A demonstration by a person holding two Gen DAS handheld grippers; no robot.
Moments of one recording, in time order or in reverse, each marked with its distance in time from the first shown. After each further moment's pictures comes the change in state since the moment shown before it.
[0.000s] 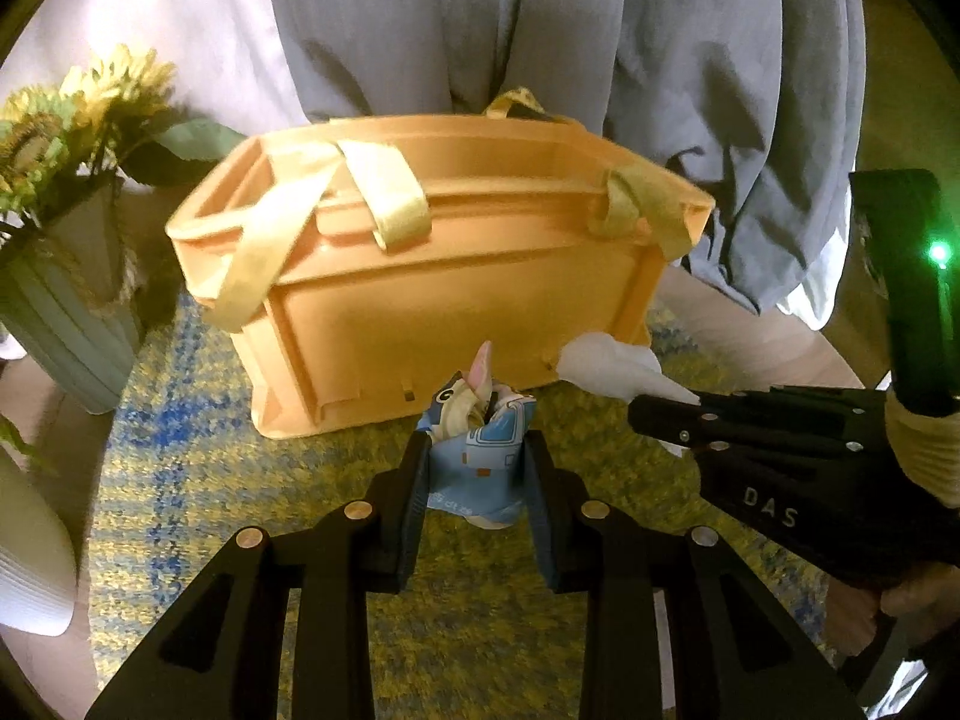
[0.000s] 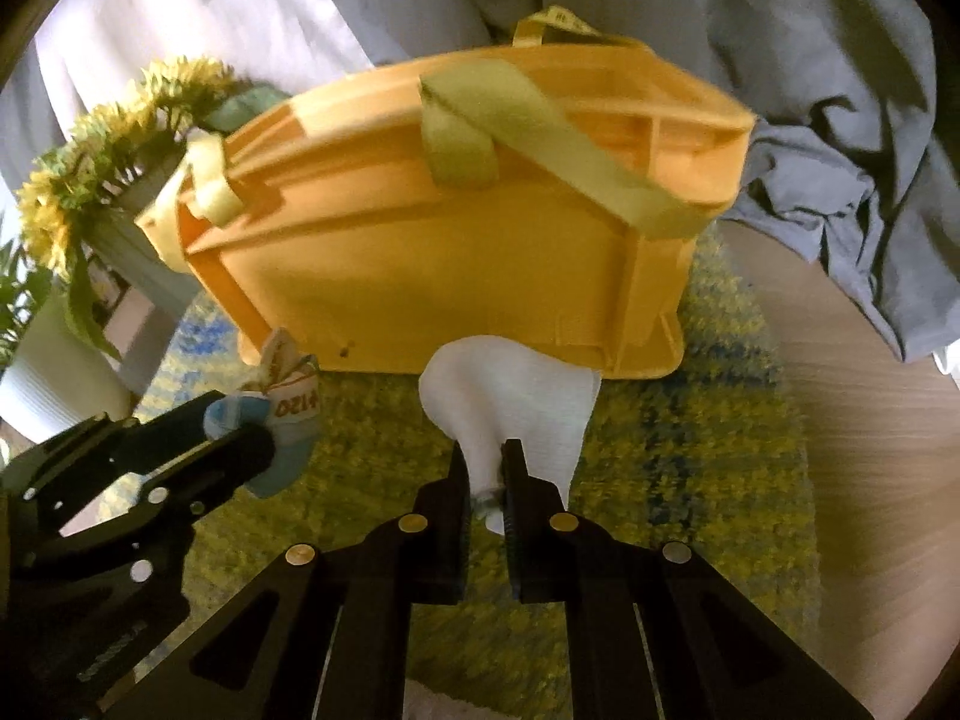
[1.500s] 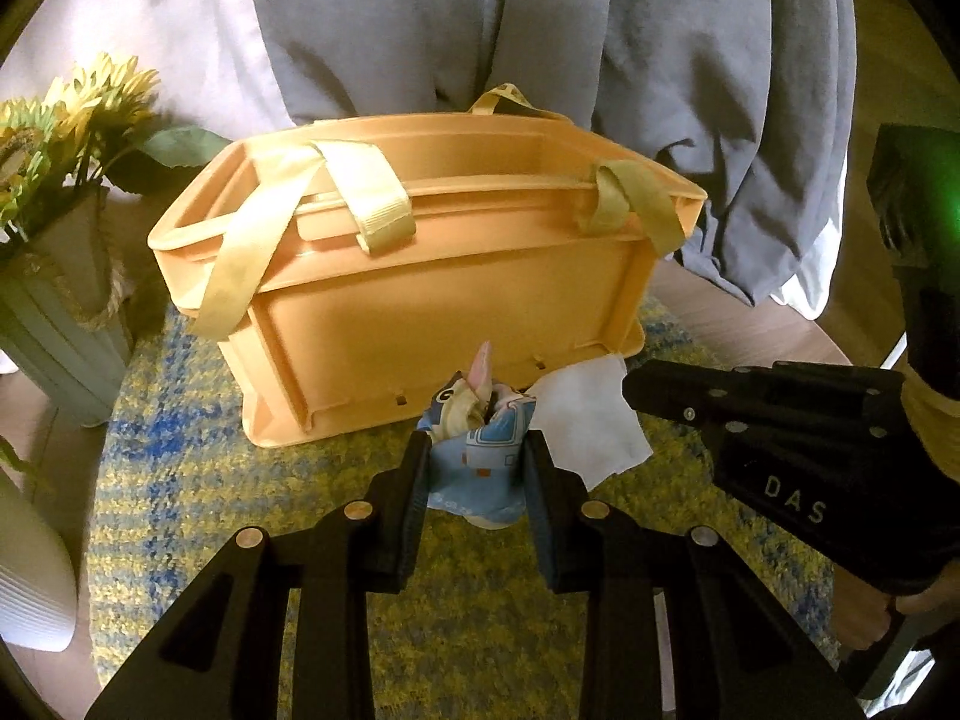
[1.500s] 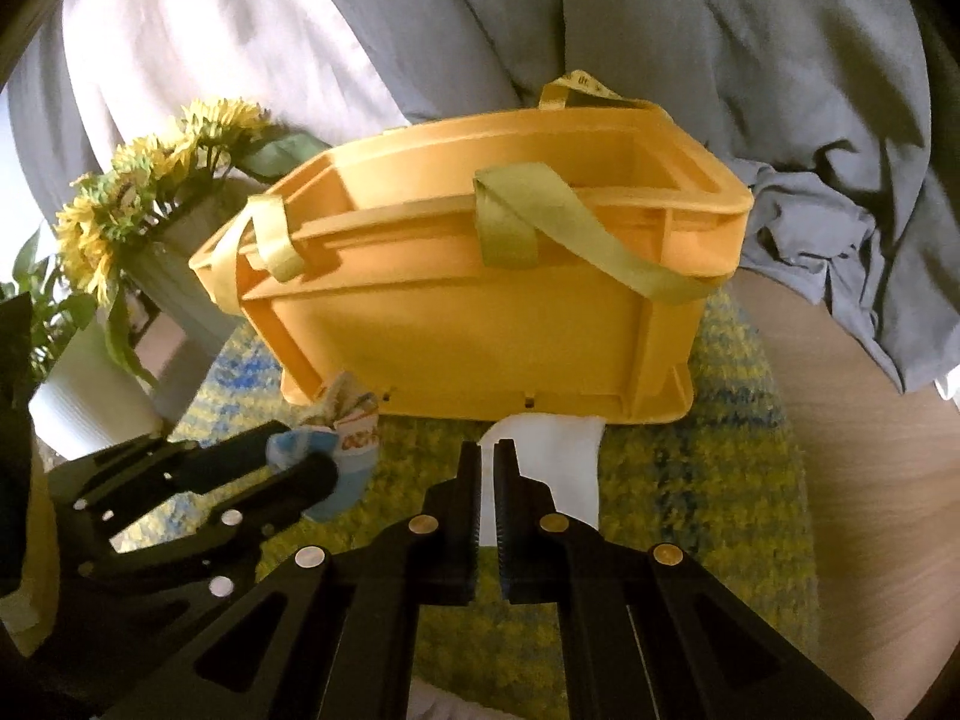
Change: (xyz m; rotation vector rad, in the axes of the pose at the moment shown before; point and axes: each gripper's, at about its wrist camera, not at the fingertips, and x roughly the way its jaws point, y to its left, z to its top) left arm 0.007 0.002 -0.002 0.031 0.016 -0.020; right arm -0.013 0.010 0.003 -0.023 -0.081 0.032
